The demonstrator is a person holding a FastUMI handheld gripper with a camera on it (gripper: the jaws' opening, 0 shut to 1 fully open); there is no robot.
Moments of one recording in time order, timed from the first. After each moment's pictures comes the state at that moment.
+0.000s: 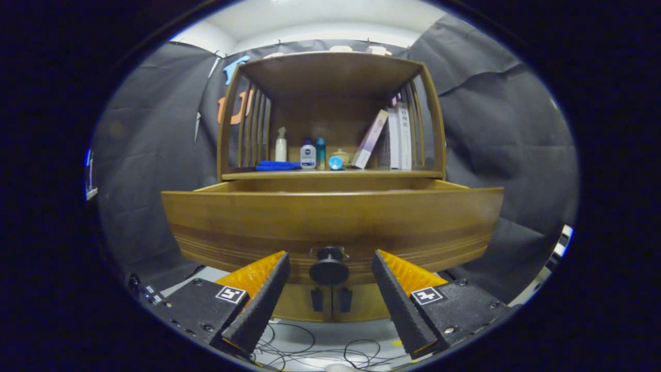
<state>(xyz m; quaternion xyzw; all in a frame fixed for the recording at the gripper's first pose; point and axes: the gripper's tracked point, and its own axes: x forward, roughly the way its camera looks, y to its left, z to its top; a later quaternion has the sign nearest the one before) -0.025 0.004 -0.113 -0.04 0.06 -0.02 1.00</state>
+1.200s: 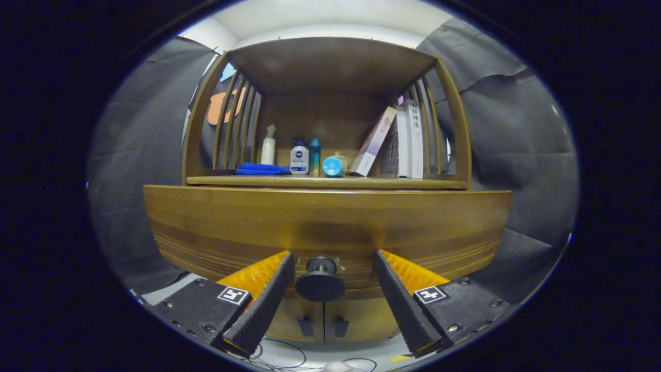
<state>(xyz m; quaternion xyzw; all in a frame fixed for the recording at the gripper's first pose) 0.012 -0.003 -0.102 -0.07 0.03 -0.03 1.00</state>
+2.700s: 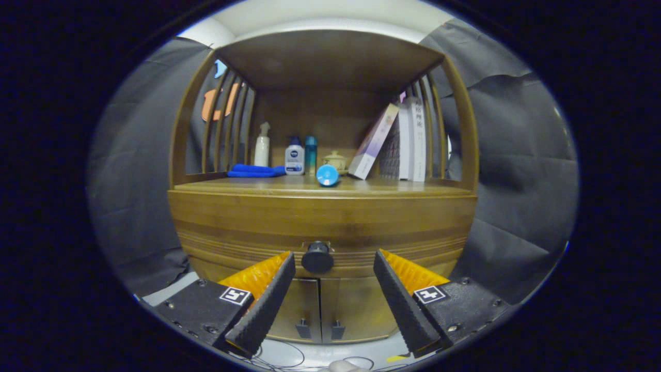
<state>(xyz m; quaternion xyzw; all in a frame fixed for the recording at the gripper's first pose) -0.011 -0.009 -0.083 -0.07 0.04 -0.03 1.00</state>
